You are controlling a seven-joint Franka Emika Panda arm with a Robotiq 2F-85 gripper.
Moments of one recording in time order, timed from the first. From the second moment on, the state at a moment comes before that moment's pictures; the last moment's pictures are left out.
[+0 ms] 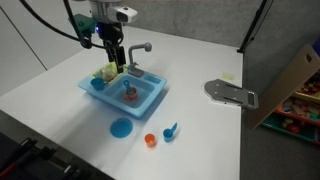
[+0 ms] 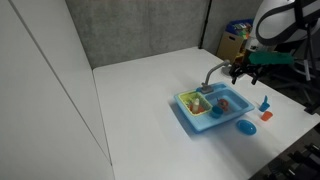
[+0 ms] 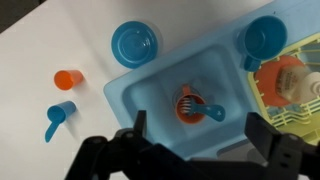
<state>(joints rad) -0.01 0.26 -0.09 -2.15 0.03 2.28 0.47</state>
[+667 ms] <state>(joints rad) -0.01 0.34 -0.08 -2.12 0.05 2.30 0.46</state>
